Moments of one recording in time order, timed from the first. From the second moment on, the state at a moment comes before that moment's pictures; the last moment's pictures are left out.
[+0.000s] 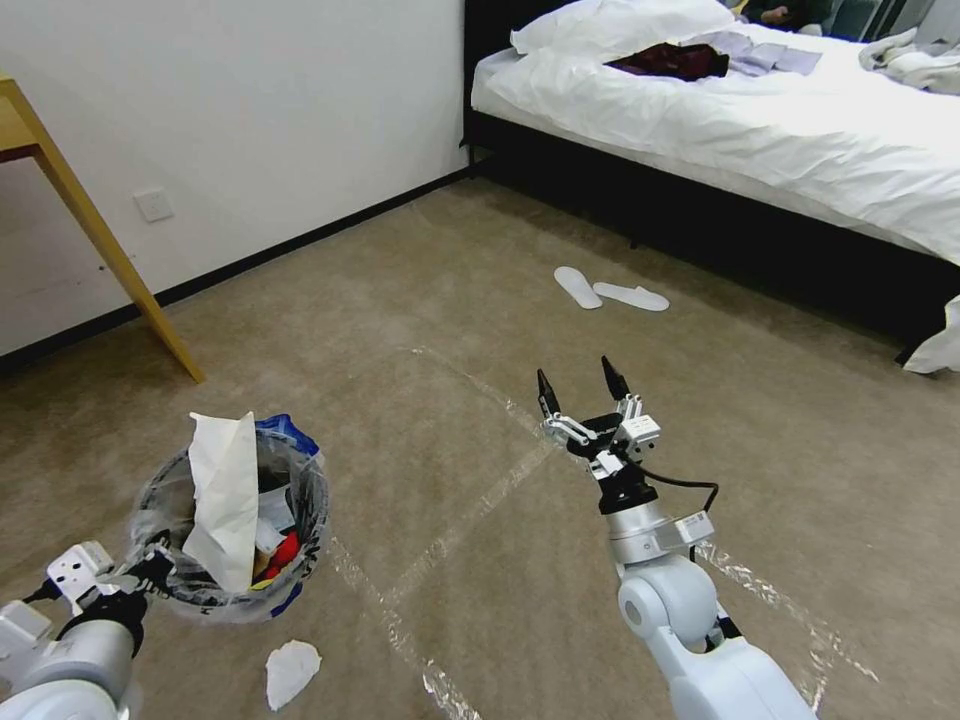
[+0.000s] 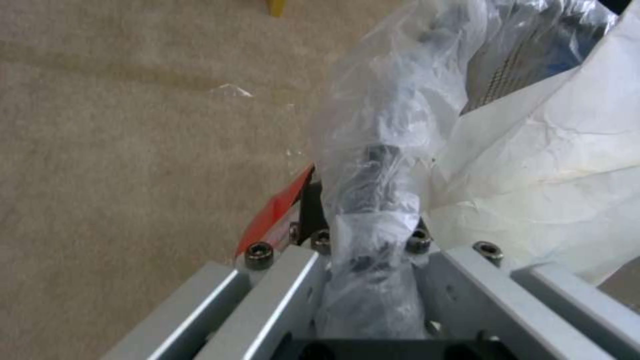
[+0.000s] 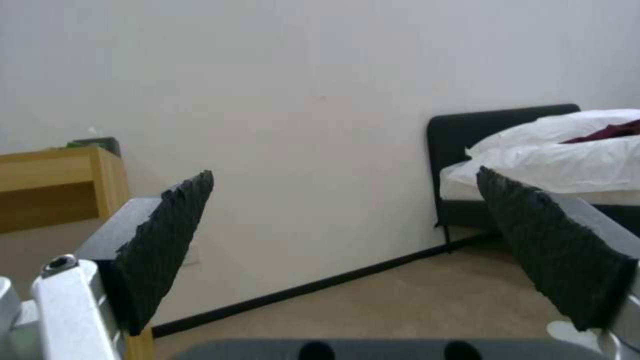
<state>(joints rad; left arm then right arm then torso) 1.60 -1.54 -1.08 -2.26 -0.84 0.61 -0.27 -1.21 1.23 0.21 1.88 0.41 0.42 -0.04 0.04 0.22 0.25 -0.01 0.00</state>
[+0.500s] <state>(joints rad) 1.61 -1.54 -1.08 -2.27 -0.84 0.61 -0.27 -1.21 1.23 0.22 1.88 0.40 0.41 -0.03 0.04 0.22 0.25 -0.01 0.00</state>
